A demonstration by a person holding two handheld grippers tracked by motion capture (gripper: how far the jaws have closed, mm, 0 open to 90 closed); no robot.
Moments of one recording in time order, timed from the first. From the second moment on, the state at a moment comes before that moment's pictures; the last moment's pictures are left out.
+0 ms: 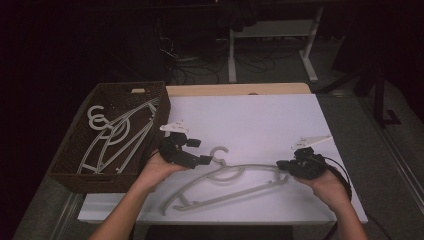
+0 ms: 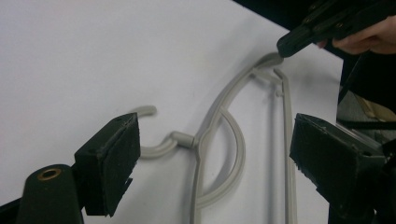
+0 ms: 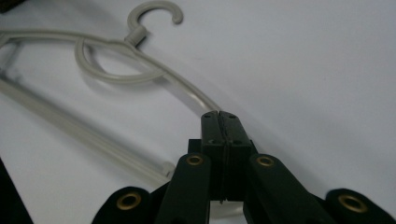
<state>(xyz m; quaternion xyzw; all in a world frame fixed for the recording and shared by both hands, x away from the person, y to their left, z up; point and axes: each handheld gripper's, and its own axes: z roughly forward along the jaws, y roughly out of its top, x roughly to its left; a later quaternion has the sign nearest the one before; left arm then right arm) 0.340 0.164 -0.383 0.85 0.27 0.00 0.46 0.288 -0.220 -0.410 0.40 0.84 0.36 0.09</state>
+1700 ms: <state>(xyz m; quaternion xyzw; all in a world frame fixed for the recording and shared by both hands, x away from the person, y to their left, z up) 0.317 0.151 -0.452 0.91 0.23 0.02 0.33 0.271 -0.224 -0.439 0.40 0.86 0.31 0.07</state>
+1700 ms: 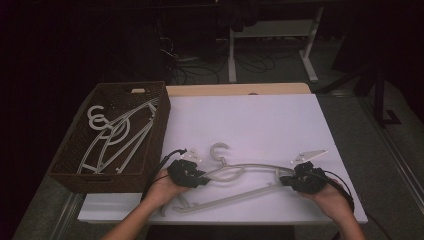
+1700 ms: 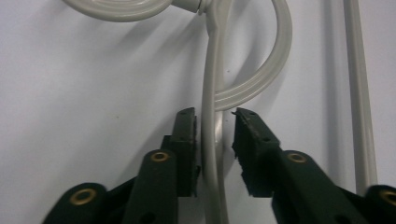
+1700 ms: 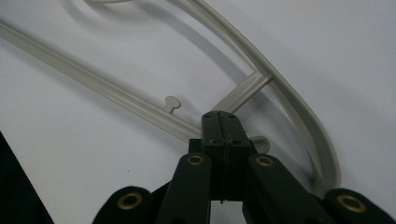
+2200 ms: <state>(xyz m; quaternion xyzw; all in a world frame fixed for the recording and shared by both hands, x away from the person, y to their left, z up) 0.326 0.158 -0.441 0.90 0.27 0.03 0.35 0.271 -0.223 -0.426 0.38 0.85 0.35 0.08</state>
